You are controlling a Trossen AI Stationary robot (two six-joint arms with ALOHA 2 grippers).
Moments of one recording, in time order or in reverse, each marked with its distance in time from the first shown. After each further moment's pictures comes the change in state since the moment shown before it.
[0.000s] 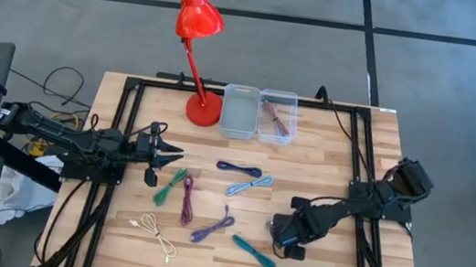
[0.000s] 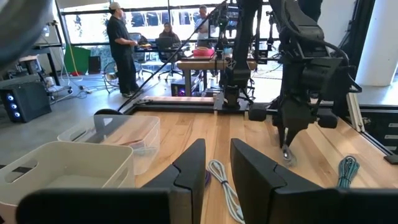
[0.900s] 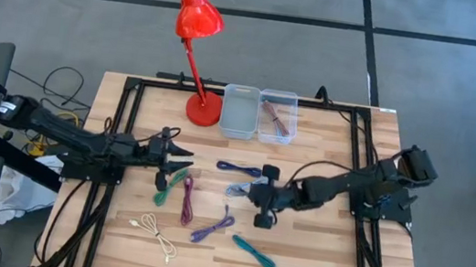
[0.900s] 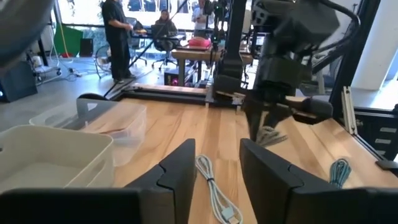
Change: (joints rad) left arm 0.002 0.292 0.031 0.220 0.019 -0.087; right arm -0.224 -0.080 0.001 0.537 0.292 -0.423
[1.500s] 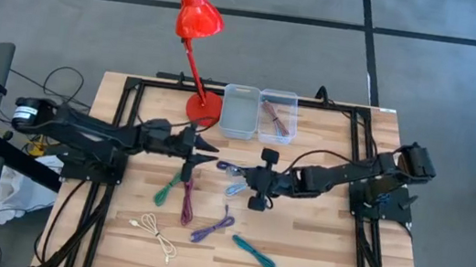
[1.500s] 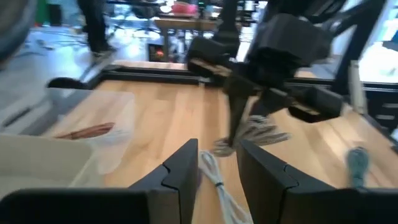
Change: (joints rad) left arm 0.269 0.397 0.250 0.012 0.371 0.040; right arm -0.100 -0.001 0.000 0.103 0.122 -0.142
